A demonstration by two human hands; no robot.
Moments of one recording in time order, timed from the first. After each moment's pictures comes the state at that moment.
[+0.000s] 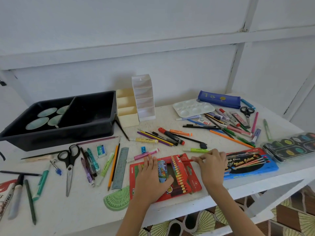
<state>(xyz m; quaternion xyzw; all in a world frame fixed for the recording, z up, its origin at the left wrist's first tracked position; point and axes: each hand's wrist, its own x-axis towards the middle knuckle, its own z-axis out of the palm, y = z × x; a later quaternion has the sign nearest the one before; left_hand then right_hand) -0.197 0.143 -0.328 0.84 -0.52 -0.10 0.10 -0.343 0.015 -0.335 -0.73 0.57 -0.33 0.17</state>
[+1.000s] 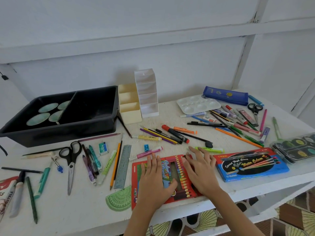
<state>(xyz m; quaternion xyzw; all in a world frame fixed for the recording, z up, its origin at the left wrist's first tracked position) -0.200 0.147 -0.343 0.84 -0.53 -0.06 0.10 -0.328 0.028 -0.349 -0.88 0.41 -0.22 0.13</state>
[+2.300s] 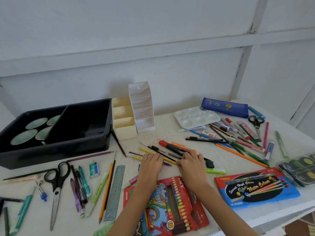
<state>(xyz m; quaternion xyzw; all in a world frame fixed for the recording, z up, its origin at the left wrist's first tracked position) -0.136 0.042 -0.342 0.75 -0.63 0.15 0.12 -0.274 -0.024 -0.330 -0.90 0.40 -0.14 -0.03</state>
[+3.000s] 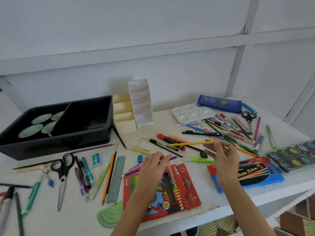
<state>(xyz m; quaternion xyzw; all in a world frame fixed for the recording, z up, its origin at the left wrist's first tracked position) -0.183 0.105 -0.311 0.68 -0.66 0.19 0.25 -0.353 -0.016 -0.283 -0.41 0.42 -0.56 0.58</state>
